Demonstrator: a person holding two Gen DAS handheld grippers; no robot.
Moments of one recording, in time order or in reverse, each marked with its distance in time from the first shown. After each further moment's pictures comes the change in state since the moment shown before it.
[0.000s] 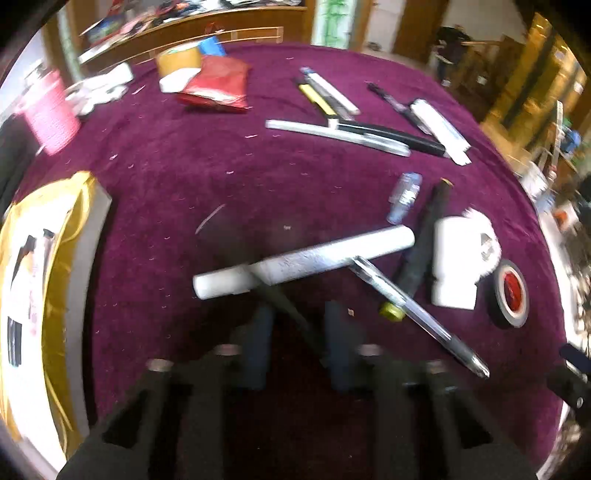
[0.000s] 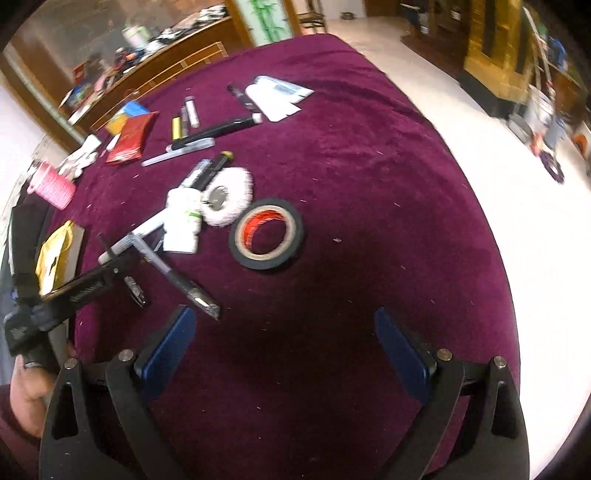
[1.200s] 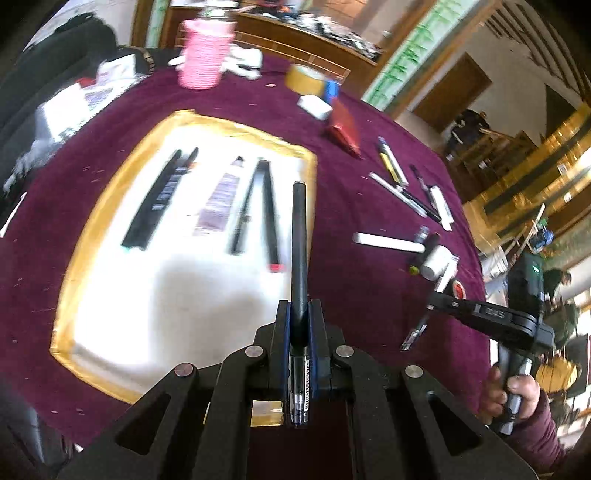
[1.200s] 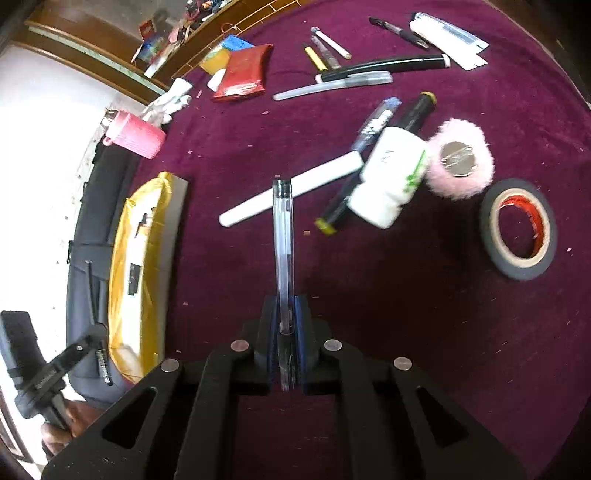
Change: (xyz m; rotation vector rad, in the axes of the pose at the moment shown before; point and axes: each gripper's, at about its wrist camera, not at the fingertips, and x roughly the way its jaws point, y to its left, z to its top) left arm -0.144 0.181 -0.089 -0.347 -0.085 -0.175; right arm 0.053 0.116 0.009 -0.056 0.213 0.367
